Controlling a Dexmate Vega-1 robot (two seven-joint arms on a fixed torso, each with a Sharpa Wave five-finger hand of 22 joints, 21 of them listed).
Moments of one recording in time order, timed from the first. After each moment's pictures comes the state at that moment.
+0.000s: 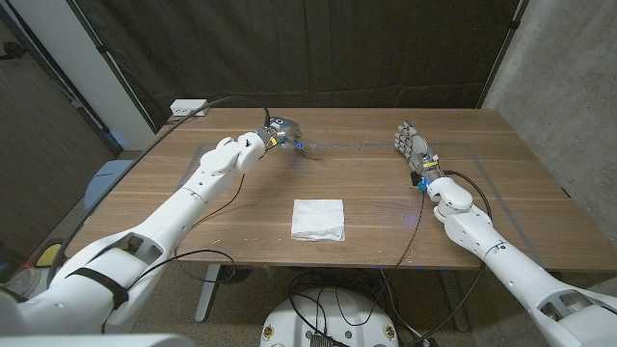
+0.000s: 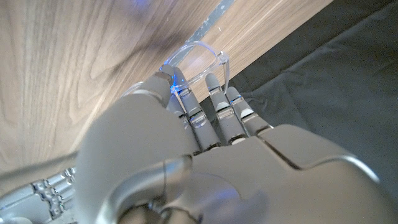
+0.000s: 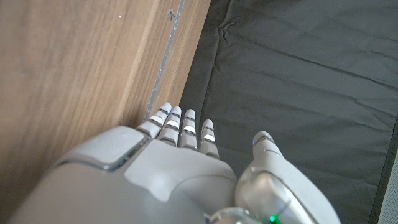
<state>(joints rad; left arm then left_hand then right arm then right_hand) 0.59 0.43 0.46 -1.38 1.12 -0.12 -0.14 1.05 0.13 0.44 -0.08 0.20 0.92 -0.12 0.60 0.22 0.89 -0.19 0.54 0.42 0.60 -0.05 0.25 0.31 0.18 0.00 0.48 0.19 -0.86 -0.50 -0.38 -1.31 0.58 0.27 -0.04 0.19 0.12 0.31 -0.02 0.18 0.12 -0.02 0.20 0.19 0.14 0.10 0.22 0.19 0.10 0.10 0.19 0.19 0.04 0.06 0.26 0.21</state>
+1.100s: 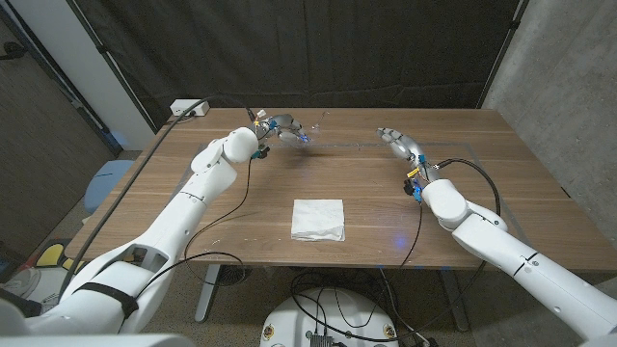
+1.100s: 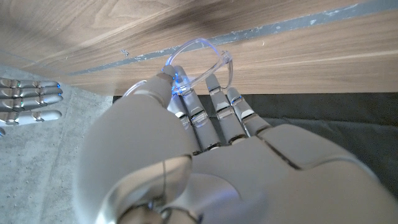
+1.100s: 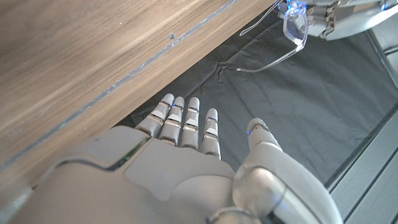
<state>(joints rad) 0.65 0.37 0.31 -1.45 0.64 -0.01 -0.33 1.05 0.14 0.46 -0.07 0.18 0.89 -0.09 0.61 0.24 0.89 -0.16 0.57 0.44 0.61 -0.06 0.24 0.34 0.18 0.02 0.48 0.20 -1.01 -0.74 -0.48 -1.83 0.08 -0.02 -0.34 0.31 0.15 0.39 -0.10 0.18 0.26 -0.03 0.22 0.19 0.31 0.05 0.26 0.19 0.24 0.03 0.21 0.18 0.13 0.04 0.28 0.20</state>
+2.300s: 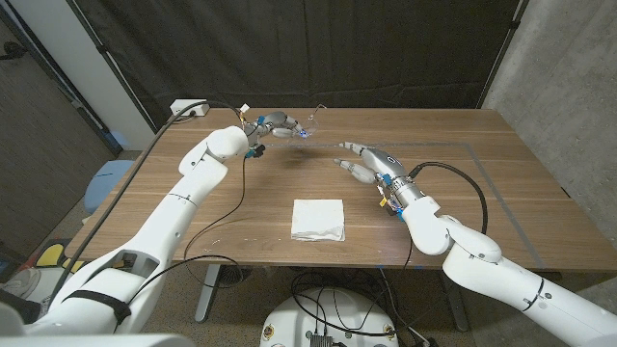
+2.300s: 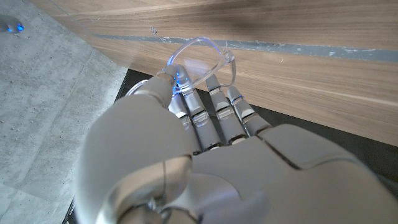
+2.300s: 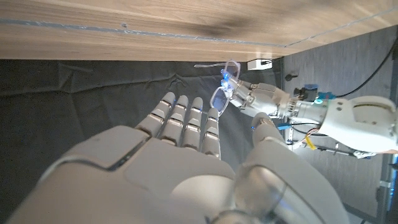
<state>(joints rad) 0.68 0.39 0.25 -1.51 0.37 0.03 -0.42 1.05 0.14 0.48 -0.08 0.18 0.87 -0.08 0.63 0.26 0.88 -0.13 0.60 0.44 0.61 -0.06 0.24 0.37 0.19 0.03 0.49 0.20 -1.09 -0.83 -0.62 -2.17 -0.52 -0.28 -0.27 0.35 0.13 0.40 -0.13 0.18 0.27 -0.06 0.22 0.19 0.31 0.00 0.26 0.19 0.25 -0.01 0.20 0.18 0.16 0.05 0.29 0.20</state>
